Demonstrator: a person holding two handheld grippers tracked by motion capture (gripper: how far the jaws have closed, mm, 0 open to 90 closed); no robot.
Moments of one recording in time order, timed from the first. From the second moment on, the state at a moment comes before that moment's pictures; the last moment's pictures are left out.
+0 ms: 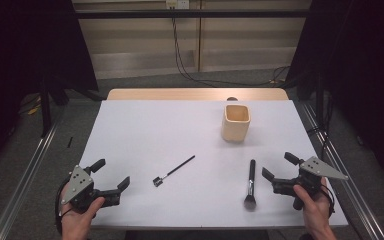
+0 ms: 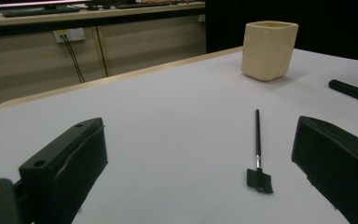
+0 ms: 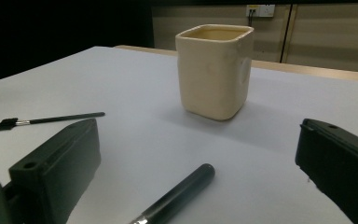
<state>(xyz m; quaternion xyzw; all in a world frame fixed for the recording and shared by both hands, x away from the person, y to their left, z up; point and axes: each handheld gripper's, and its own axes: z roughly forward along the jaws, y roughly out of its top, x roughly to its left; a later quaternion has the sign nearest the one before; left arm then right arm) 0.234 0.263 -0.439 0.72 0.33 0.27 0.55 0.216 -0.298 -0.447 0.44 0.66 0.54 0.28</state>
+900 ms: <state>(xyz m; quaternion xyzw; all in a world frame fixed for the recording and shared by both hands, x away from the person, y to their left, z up) 0.240 0.244 -0.428 0.73 0.31 0.25 0.56 0.216 -0.296 -0.448 0.44 0.67 0.53 0.27</state>
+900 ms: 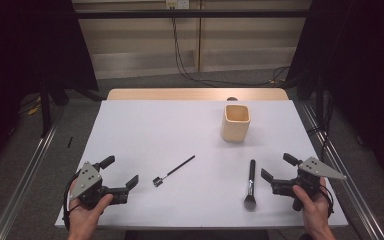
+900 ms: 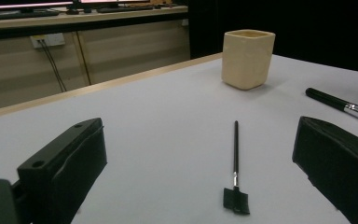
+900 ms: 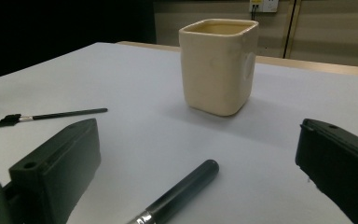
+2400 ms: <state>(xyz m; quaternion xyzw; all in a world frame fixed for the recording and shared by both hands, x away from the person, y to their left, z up) 0.298 0.184 -0.417 0.75 0.27 0.22 0.56 0.217 -0.292 -0.448 0.43 0.68 0.54 0.26</state>
